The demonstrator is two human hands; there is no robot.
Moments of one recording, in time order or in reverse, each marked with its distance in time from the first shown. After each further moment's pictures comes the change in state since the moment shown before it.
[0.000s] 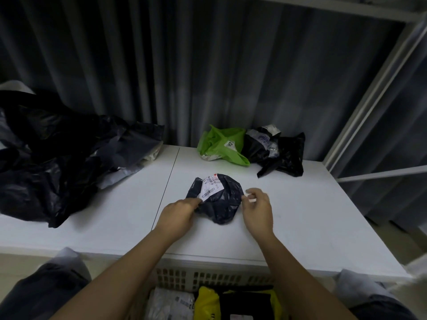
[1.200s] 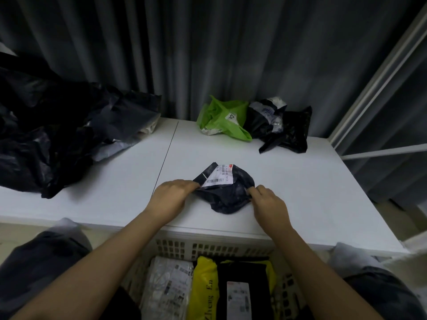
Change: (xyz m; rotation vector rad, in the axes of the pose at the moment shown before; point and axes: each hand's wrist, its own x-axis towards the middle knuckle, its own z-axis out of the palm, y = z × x) left_hand -0.017 -0.016 0.009 0.112 0.158 0.257; right_hand -0.014 0.055 -0.029 -0.793 -0.099 -0.657
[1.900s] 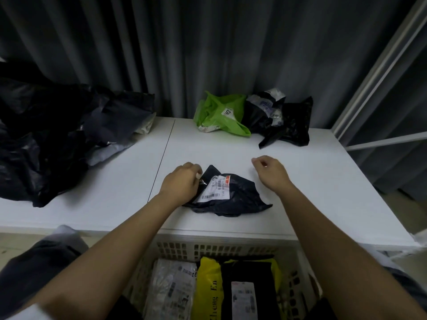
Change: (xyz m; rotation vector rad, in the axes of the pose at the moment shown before) left_hand 0.052 0.012 0.008 -0.134 -0.220 -0.310; right_hand 0.074 0.029 -0.010 0.715 -0.271 0.620
